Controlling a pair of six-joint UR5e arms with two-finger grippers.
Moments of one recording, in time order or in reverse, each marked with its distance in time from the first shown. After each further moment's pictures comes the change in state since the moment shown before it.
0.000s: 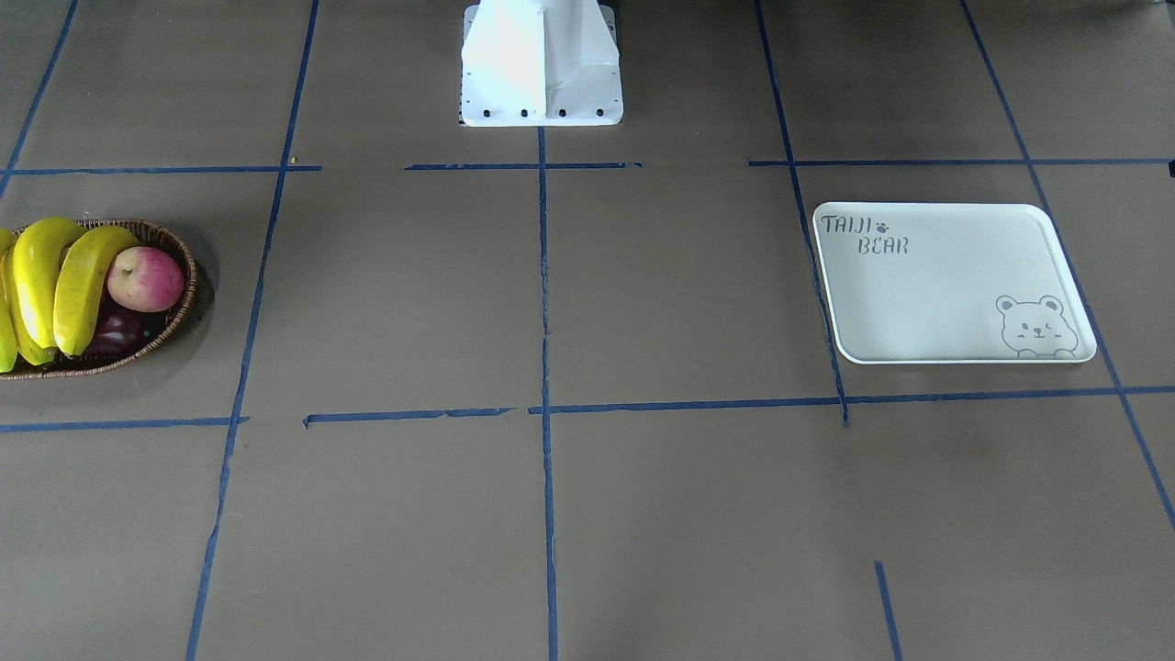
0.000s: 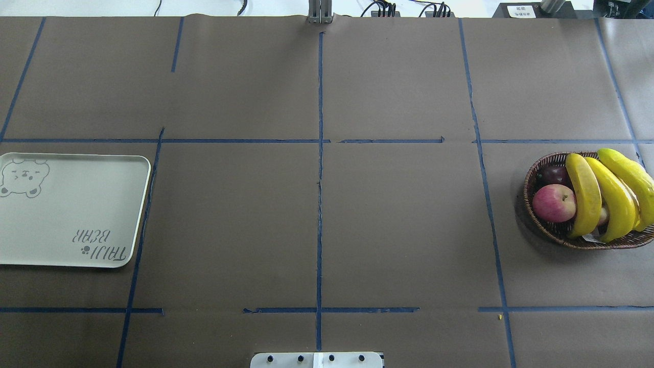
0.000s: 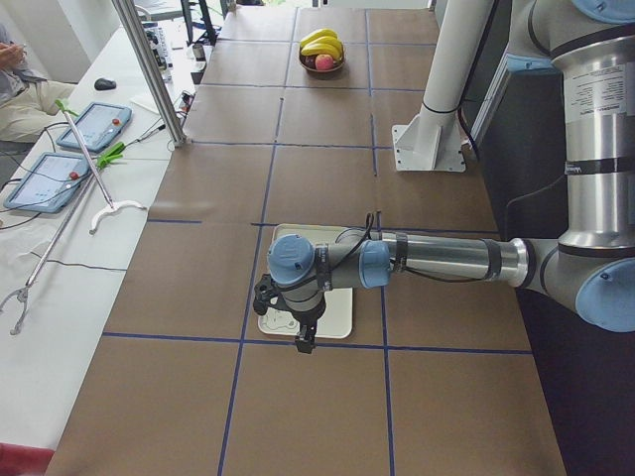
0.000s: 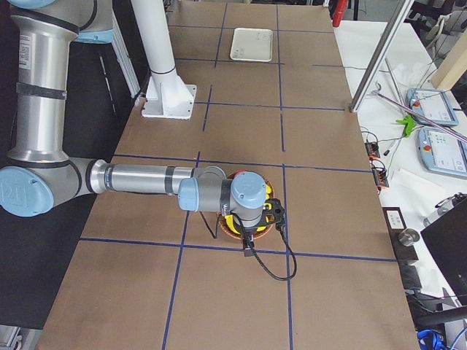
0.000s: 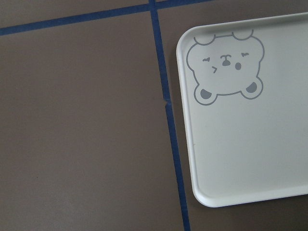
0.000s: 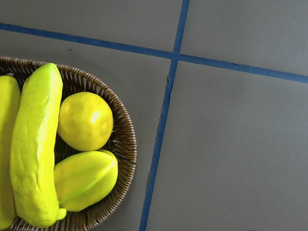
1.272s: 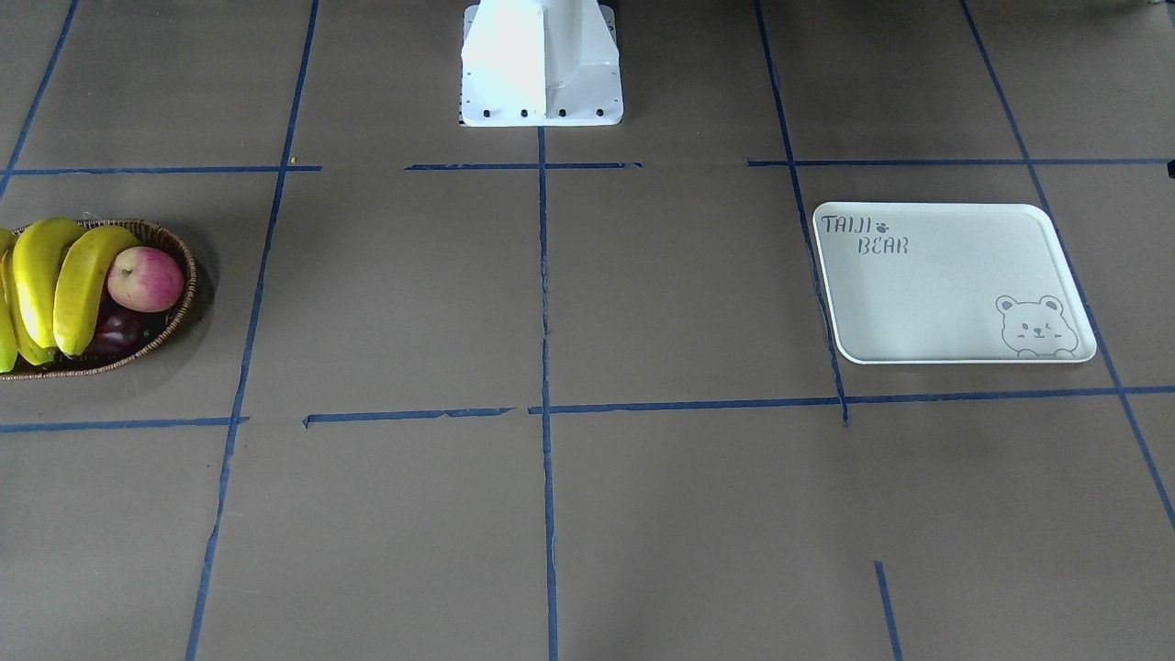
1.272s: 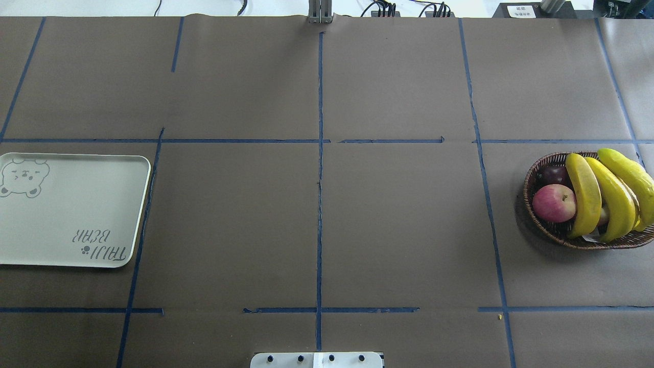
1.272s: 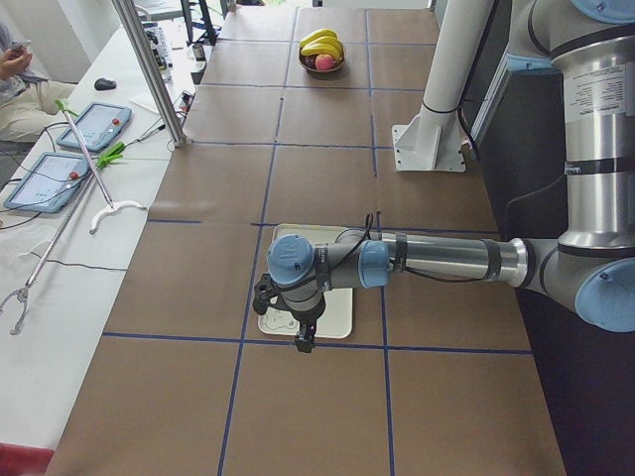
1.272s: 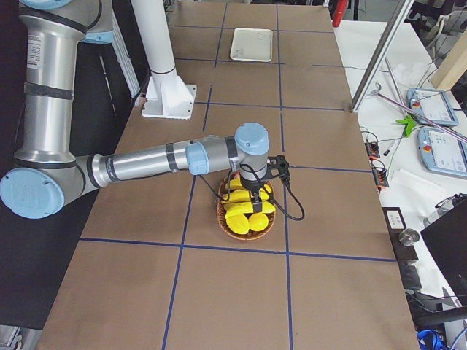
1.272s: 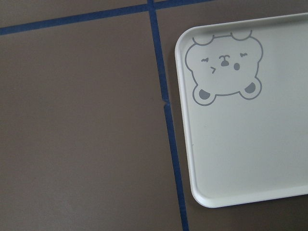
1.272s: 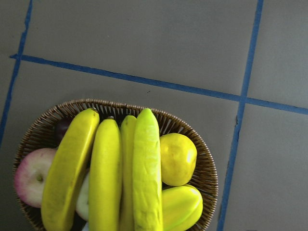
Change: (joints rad) left arm 0.001 -0.001 0.001 0.000 -0.006 0.000; right arm -0.142 0.004 0.241 0.027 -0.004 0.285
